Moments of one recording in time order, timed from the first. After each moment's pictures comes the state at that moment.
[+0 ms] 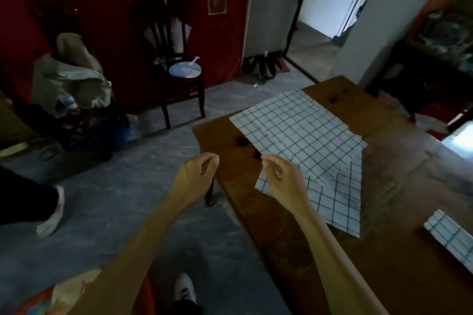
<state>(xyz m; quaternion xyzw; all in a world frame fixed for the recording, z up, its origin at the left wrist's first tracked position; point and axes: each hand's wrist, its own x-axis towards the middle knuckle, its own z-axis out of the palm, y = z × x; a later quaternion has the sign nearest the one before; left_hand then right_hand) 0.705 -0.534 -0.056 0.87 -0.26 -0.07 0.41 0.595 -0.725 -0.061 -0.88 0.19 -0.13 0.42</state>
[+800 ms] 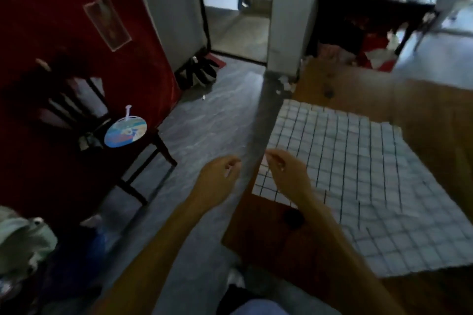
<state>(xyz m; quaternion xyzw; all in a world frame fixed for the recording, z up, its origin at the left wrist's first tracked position) 1.110 -0.699 -0.066 0.77 -0.51 -0.20 0.32 0.954 -0.800 -0.097 -0.78 0.42 -0.26 0.38</state>
